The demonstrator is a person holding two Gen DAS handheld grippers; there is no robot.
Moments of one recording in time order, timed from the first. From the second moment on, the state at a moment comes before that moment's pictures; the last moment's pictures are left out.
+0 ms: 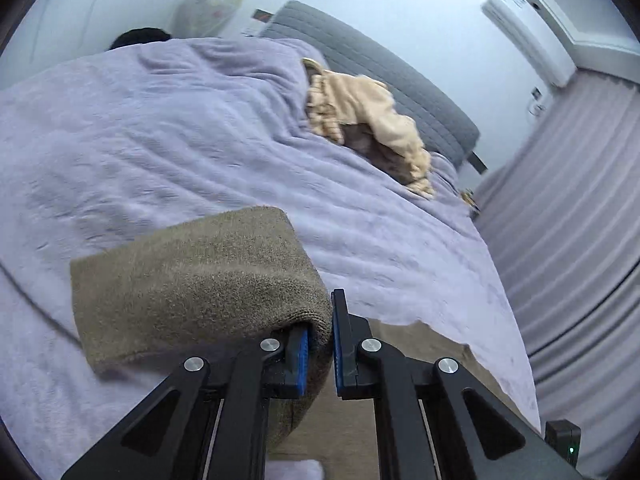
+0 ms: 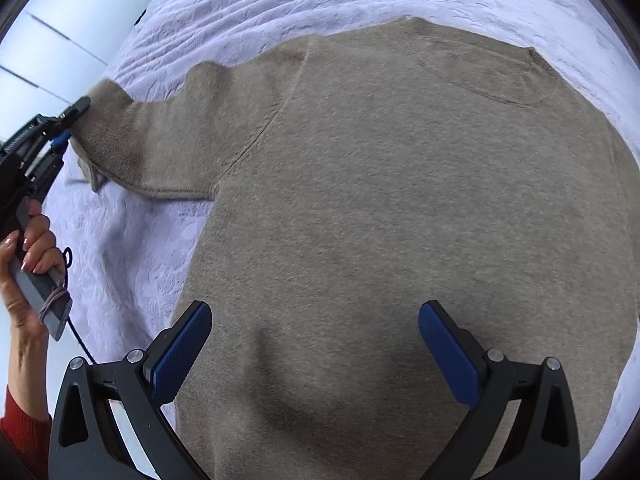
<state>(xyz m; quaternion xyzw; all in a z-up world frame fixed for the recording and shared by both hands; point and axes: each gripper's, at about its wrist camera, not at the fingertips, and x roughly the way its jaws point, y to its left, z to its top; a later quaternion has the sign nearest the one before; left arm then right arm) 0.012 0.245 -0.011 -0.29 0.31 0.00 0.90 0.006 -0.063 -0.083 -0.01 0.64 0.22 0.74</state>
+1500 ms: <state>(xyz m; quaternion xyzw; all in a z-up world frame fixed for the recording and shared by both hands) -0.036 0.159 -0.086 -0.17 0.54 0.10 0.82 0.121 0.060 -0.096 -0.17 0.52 0.26 0.80</state>
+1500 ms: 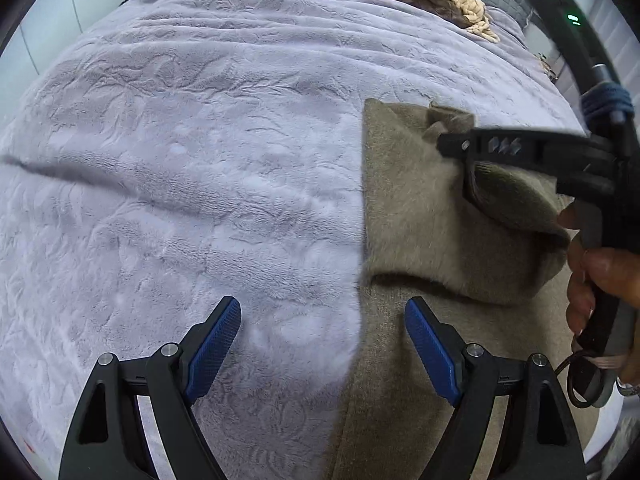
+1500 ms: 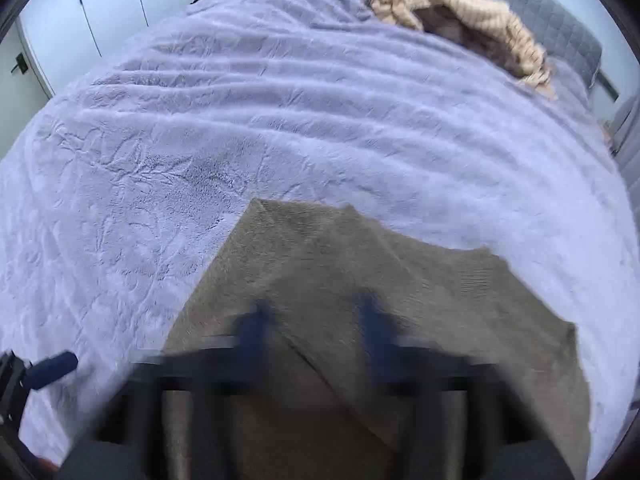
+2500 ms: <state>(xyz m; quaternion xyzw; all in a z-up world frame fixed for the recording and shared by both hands) -0.016 0.106 -0.057 -0.11 0.54 0.03 0.83 0.133 -0.203 -0.039 0.16 0.49 0.20 0.84</state>
